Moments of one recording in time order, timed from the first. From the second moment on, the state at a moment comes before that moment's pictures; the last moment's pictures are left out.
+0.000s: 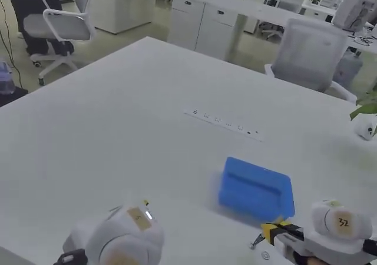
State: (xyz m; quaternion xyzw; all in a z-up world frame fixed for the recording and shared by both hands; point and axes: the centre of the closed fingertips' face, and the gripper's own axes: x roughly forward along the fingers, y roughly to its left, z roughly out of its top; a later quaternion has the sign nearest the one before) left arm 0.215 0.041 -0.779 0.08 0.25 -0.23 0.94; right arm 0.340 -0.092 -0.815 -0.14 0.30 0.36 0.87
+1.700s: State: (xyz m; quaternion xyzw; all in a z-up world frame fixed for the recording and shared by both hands) left arm 0.216 0.044 -0.774 0.09 0.24 -0.22 0.94; right arm 0.388 -0.100 -0.751 -0.06 0.27 0.34 0.90
